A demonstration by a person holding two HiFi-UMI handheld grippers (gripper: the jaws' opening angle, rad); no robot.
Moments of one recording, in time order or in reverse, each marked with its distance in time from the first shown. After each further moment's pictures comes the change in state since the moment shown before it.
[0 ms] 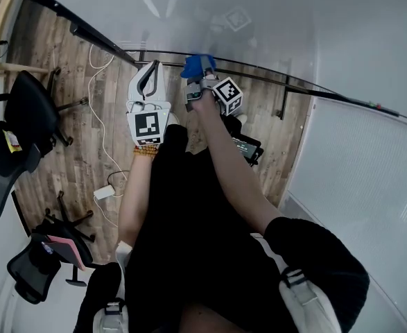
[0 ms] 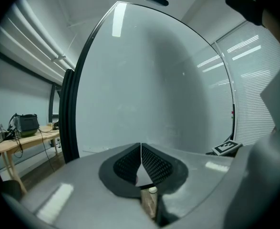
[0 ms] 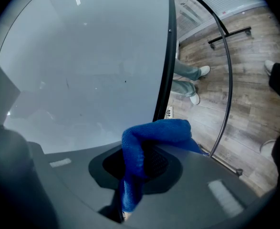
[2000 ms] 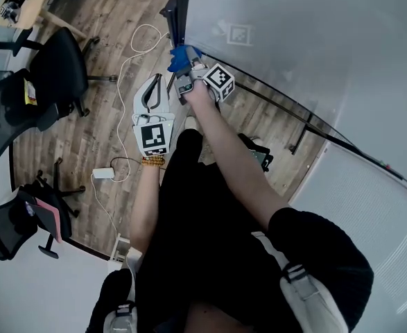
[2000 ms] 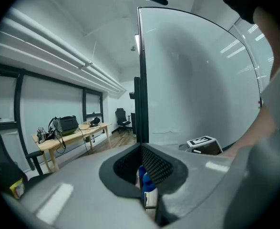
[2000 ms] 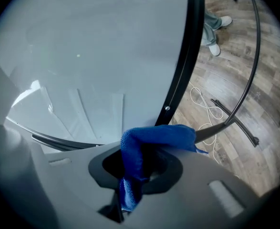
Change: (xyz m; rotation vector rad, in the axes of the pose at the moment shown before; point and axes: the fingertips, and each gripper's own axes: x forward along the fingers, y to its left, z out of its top) left arm -0.100 0.117 -0.035 -0.007 0.075 0.331; right arm 0.095 0.048 -0.224 -0.006 0.462 0.120
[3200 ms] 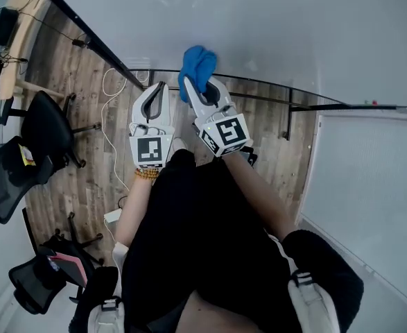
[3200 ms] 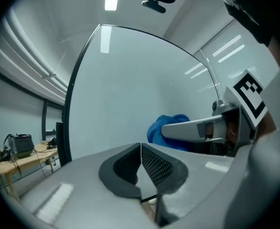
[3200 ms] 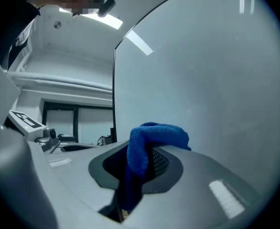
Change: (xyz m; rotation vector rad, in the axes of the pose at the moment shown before) left arm -0.025 -0.170 0.123 0.089 -0.221 -0.386; right arm -0.258 0.231 0.051 -1.453 -0.231 0.096
